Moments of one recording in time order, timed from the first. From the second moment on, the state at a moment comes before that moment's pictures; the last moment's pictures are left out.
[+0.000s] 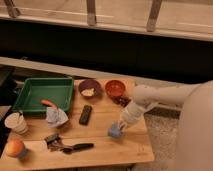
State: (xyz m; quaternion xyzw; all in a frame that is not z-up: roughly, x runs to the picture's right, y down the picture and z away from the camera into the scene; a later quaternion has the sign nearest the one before) arm 0.112 0.208 0.774 -0.35 0.26 0.81 0.39
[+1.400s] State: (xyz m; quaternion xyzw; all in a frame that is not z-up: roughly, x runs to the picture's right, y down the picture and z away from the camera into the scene) arm -0.024 0.190 0.800 -0.43 0.23 0.78 0.40
